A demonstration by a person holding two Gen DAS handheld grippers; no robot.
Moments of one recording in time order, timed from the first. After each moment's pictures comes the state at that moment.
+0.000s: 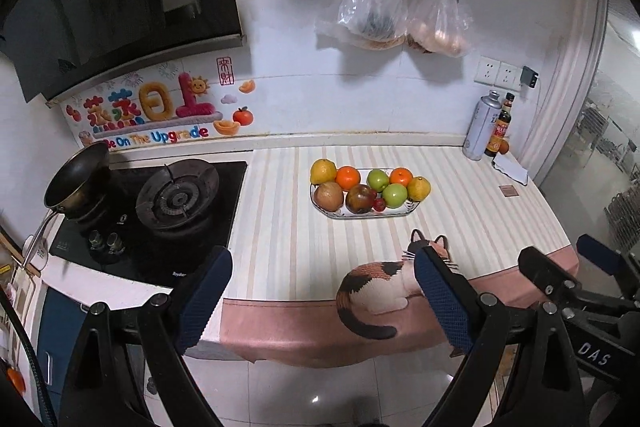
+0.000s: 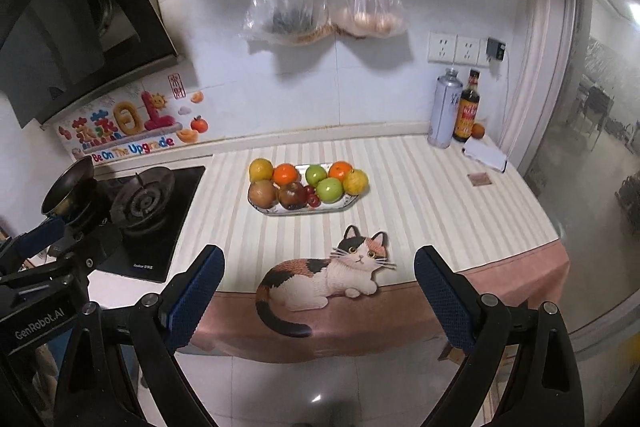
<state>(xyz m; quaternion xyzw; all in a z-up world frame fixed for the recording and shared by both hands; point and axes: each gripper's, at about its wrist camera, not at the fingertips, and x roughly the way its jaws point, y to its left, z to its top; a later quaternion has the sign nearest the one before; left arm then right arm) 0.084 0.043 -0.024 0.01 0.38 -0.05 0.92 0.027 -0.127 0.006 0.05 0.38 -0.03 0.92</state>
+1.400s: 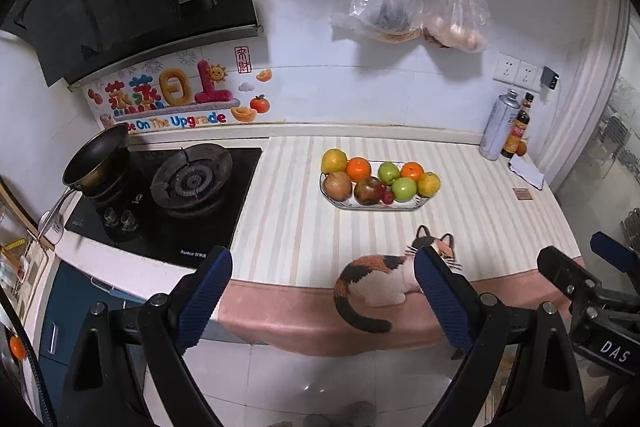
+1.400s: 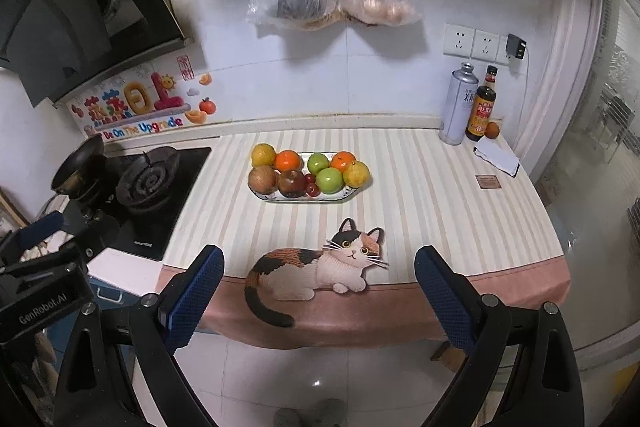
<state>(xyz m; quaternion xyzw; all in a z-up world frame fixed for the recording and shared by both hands) 0.086 0.014 -0.030 0.01 0.40 0.00 0.92 0.062 -0.171 -0.001 0.04 0.42 0.02 0.91</state>
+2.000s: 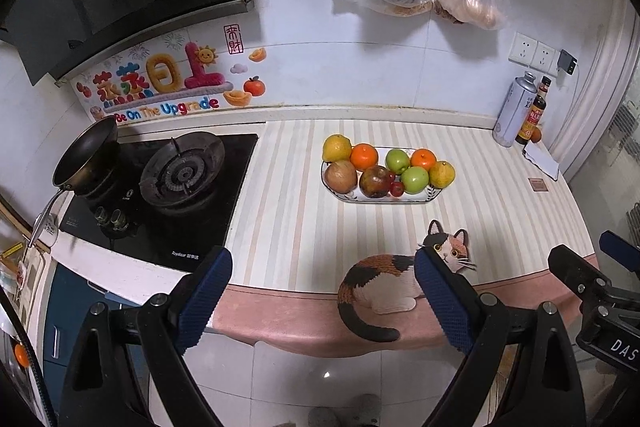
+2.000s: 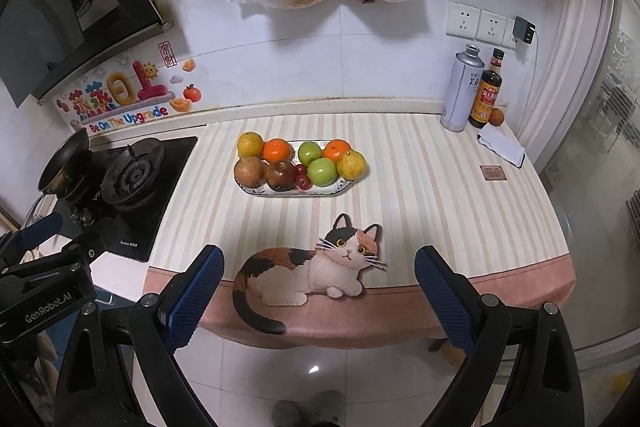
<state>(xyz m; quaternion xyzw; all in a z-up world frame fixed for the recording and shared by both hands) 0.135 0.012 -0.056 0.02 0.44 0.00 0.90 0.108 -0.177 -0.027 0.04 0.45 0.01 0.89</state>
